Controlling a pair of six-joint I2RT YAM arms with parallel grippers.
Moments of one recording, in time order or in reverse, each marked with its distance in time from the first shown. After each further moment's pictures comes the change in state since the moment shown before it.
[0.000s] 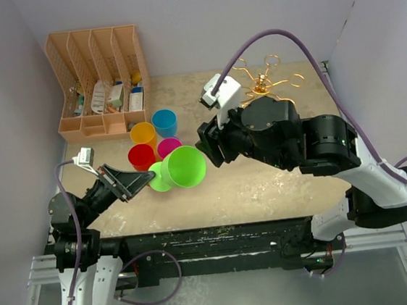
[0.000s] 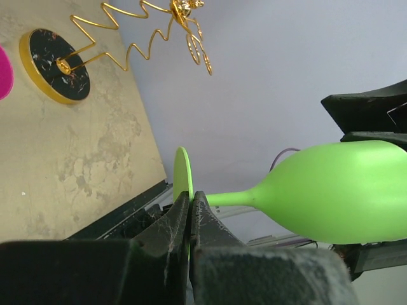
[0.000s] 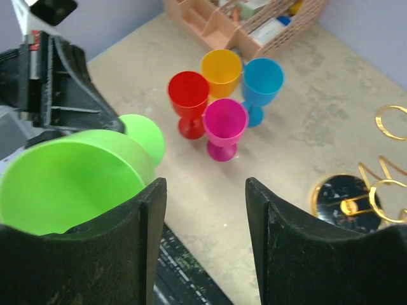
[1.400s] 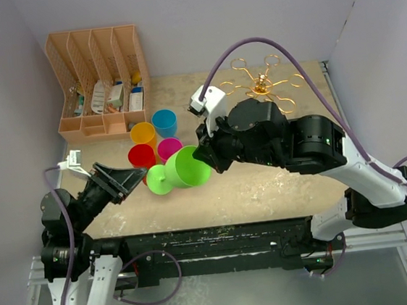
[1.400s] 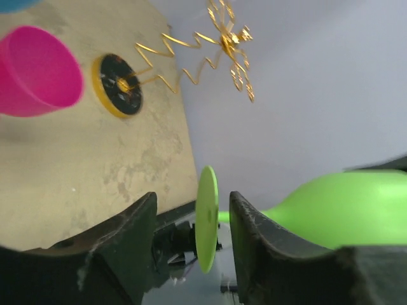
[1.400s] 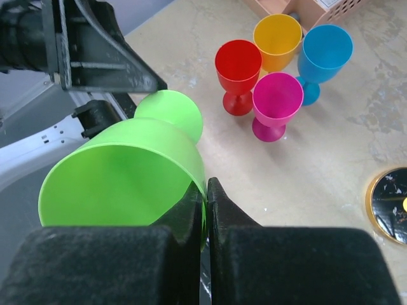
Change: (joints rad) left arm 0.000 0.016 0.129 -0.228 -0.105 0.134; right arm -0.049 0.035 -0.023 -0.024 -0.248 0.106
